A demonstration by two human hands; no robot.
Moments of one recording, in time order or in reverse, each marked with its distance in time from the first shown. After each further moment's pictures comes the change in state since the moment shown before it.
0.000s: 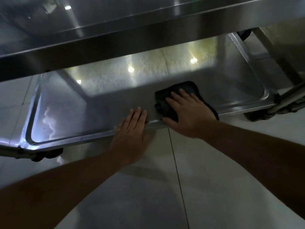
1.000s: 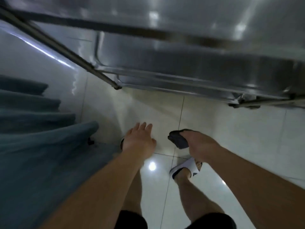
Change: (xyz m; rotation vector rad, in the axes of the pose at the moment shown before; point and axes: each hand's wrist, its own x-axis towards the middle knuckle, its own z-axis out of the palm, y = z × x) left_hand -0.296 0.052 -0.388 -0.293 -0.680 -0.504; right_hand -0.199 -0.248 -0.368 0.121 -1.032 0.007
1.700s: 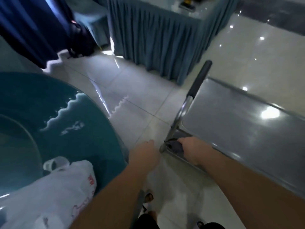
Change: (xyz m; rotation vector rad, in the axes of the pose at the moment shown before) left_hand -0.285 -0.244 -0.267 -0.368 0.411 -0.187; right_hand -0.231 -0.463 -0.223 -0.455 0.226 -0.118
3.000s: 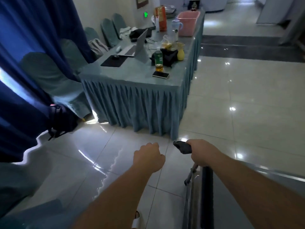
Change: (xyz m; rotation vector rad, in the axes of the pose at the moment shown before) left_hand 0.365 0.132 -0.348 0.154 0.206 0.235; right_hand 0.207 0.119 -0.375 0.291 0.447 0.236
